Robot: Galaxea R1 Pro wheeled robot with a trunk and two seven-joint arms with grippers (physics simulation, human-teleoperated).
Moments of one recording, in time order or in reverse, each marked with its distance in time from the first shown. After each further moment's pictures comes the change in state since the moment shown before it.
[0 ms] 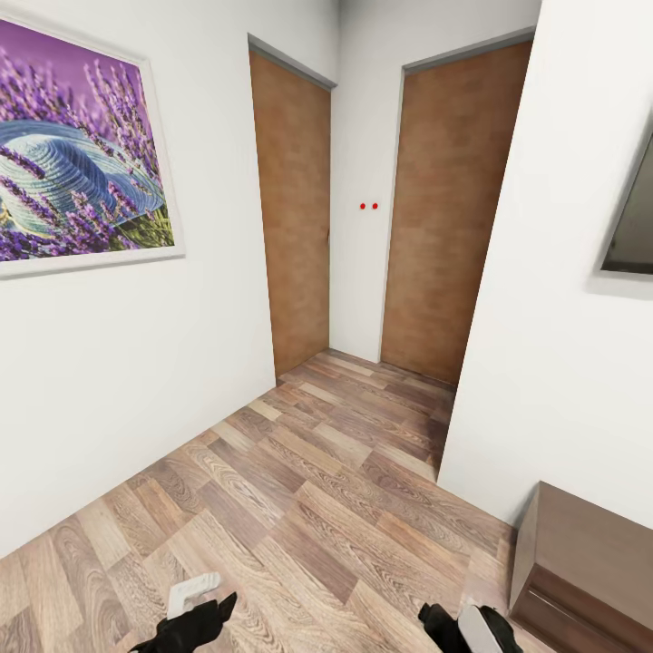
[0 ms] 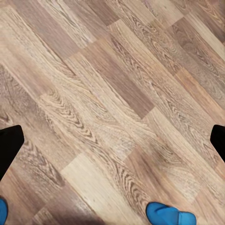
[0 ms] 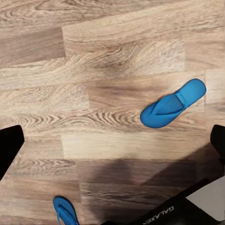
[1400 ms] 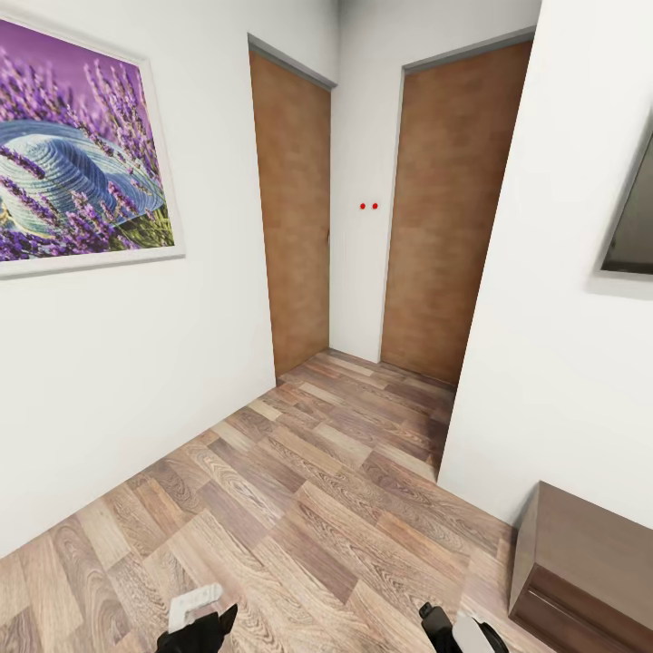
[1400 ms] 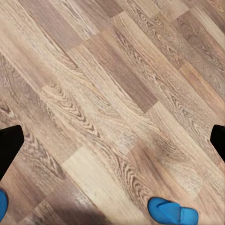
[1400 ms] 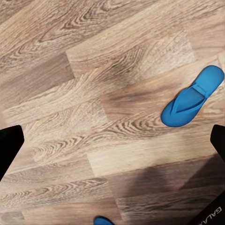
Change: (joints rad) left arm 0.000 -0.006 -0.001 0.073 -0.001 -0.056 0.002; right arm -0.001 0.021 0.009 0.072 -0.201 -0.231 -0.021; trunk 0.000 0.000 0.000
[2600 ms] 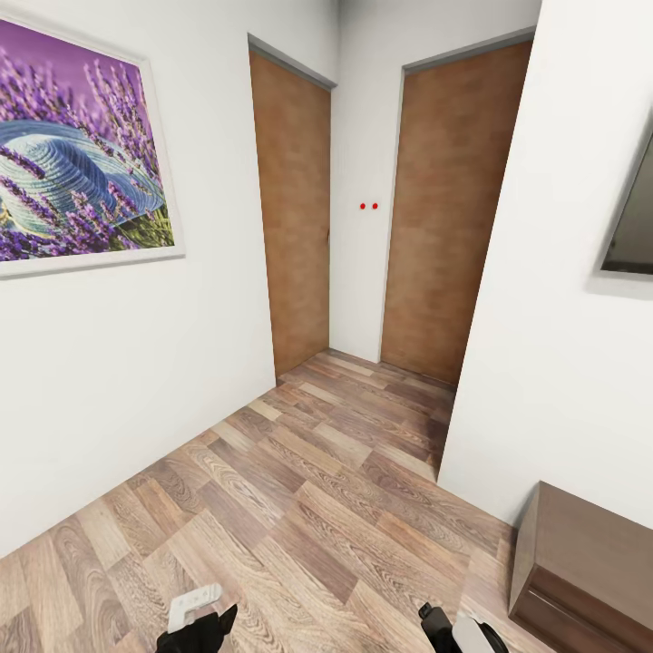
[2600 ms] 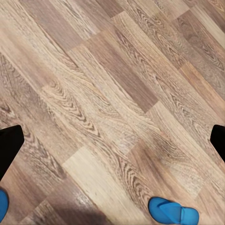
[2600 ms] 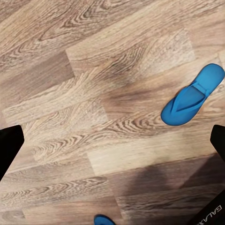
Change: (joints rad) left arm 0.000 0.001 0.000 -0.001 -0.002 0.002 0.000; right arm 0.000 0.001 0.000 0.002 -0.004 0.003 0.000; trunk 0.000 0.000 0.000
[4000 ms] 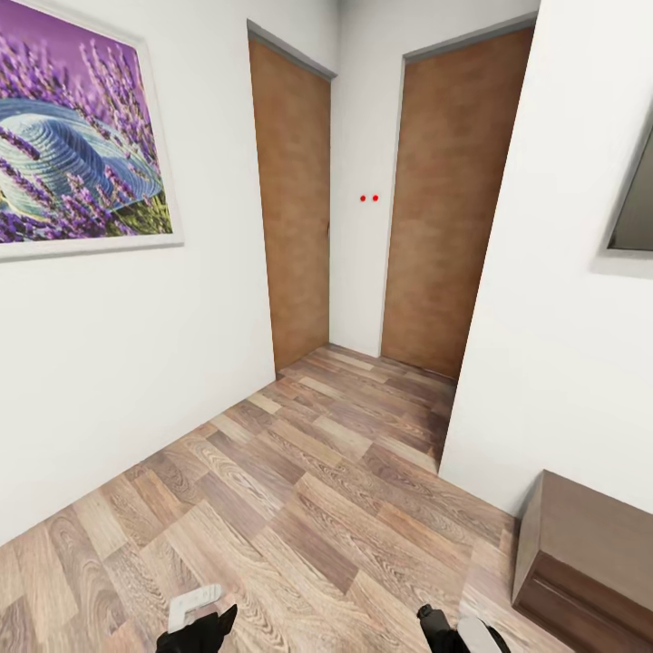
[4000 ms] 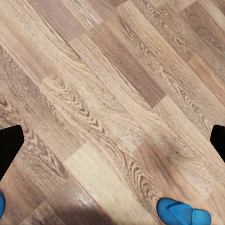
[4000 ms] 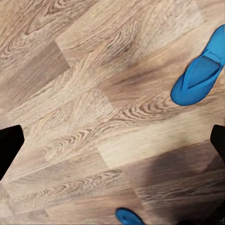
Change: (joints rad) left arm 0.000 0.000 0.000 0.000 0.000 0.002 0.002; right arm 0.000 -0.002 -0.012 0.001 -0.177 0.001 -0.033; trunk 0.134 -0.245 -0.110
